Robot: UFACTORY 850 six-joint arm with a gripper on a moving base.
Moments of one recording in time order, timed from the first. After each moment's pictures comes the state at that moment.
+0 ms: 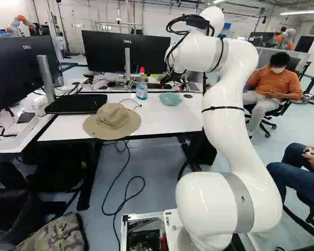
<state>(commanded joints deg) -6.3 -42.8 -103.3 5.1 -30.8 0.0</state>
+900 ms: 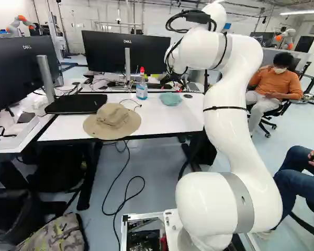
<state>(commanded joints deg) -6.0 -39.6 -98.0 4.8 -26.4 0.0</state>
